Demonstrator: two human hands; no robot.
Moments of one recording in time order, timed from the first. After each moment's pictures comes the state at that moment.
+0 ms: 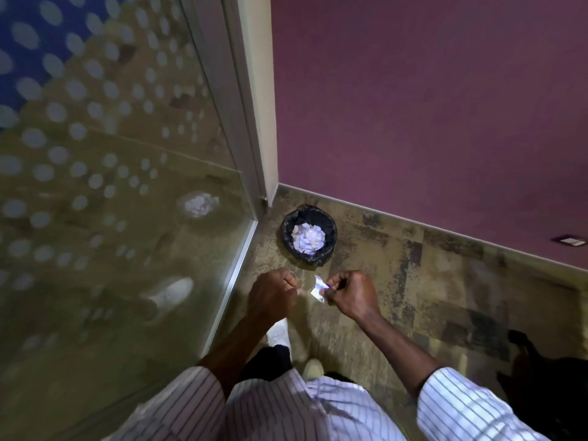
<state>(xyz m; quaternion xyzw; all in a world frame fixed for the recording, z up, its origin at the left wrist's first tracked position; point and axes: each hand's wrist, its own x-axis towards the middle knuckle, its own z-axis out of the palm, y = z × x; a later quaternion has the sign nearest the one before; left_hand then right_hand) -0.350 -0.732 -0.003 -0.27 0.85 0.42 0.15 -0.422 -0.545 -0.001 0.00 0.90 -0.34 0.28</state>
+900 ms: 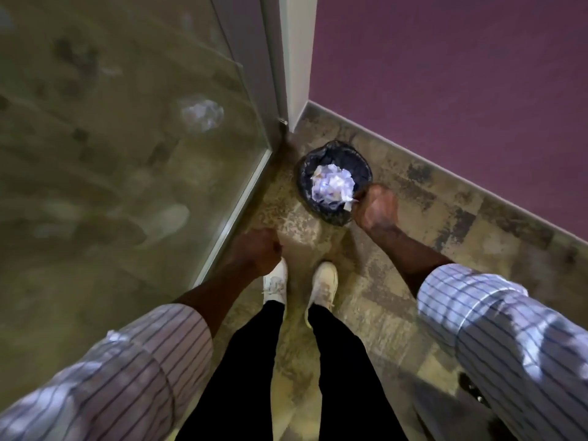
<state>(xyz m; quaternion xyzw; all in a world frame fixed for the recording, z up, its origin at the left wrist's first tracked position) -0.430 -0.788 -0.205 -0.27 0.87 0.23 0.34 -0.622 -0.601 -0.216 -0.14 0.95 -0.18 0.21</state>
